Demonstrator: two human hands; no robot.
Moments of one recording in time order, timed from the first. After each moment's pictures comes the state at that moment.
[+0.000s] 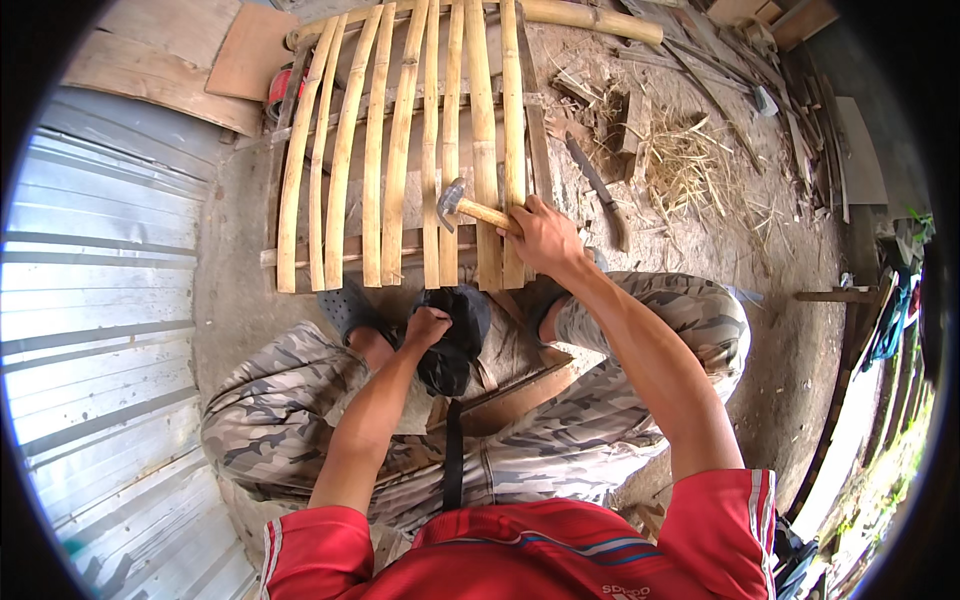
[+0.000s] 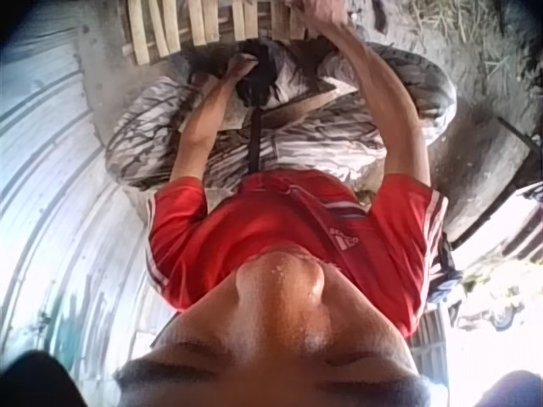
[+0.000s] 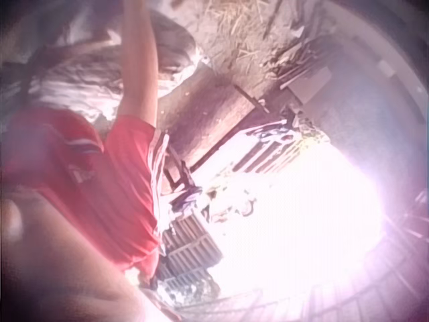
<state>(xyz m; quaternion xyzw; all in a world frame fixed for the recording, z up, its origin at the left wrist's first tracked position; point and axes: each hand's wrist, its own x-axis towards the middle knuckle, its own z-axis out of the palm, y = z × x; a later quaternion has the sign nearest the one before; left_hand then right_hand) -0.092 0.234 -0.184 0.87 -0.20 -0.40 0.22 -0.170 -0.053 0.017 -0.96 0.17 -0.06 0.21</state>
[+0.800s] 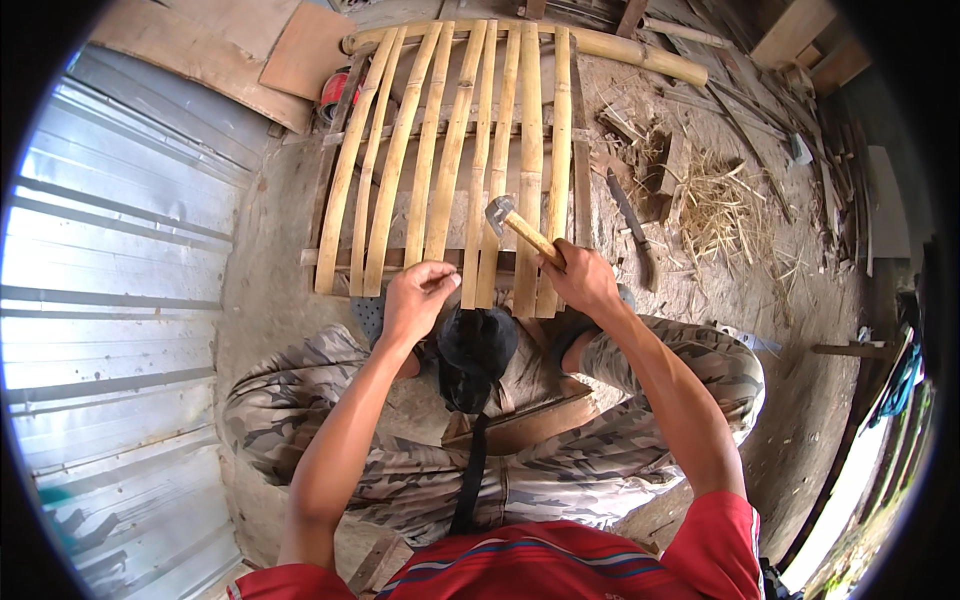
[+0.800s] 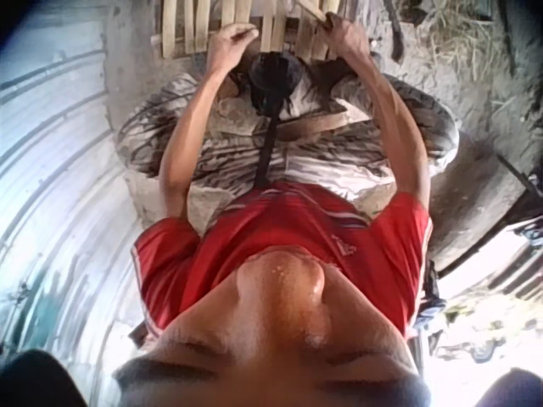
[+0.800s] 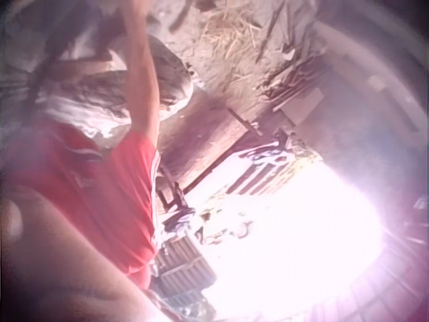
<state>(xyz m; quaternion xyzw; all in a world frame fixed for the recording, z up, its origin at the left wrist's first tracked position) -0.041 0.208 0.061 0.82 -0.20 -0.24 0.49 -0.170 -0.040 0.056 -0.93 0.23 0.00 0.30</state>
